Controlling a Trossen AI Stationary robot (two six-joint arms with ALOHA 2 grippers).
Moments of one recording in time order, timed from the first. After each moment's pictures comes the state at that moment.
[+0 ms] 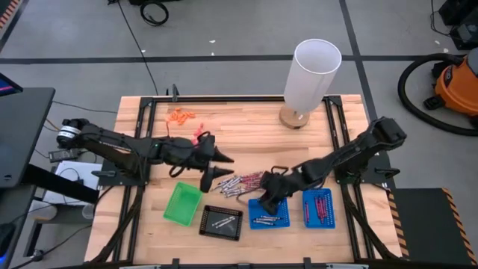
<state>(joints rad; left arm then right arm) -0.18 1.23 0.90 0.10 -0.09 -0.29 0.38 1.59 0.94 -0.17 0.05 0.92</state>
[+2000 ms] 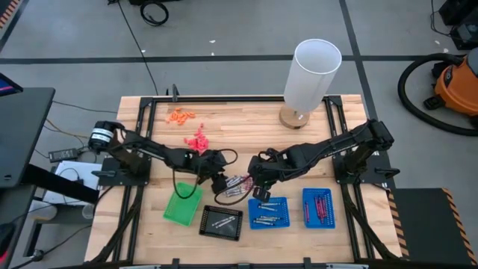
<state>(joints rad) -0.10 1.63 0.76 0.00 -0.14 -0.53 0.28 1.71 1.50 -0.91 0.22 0.60</state>
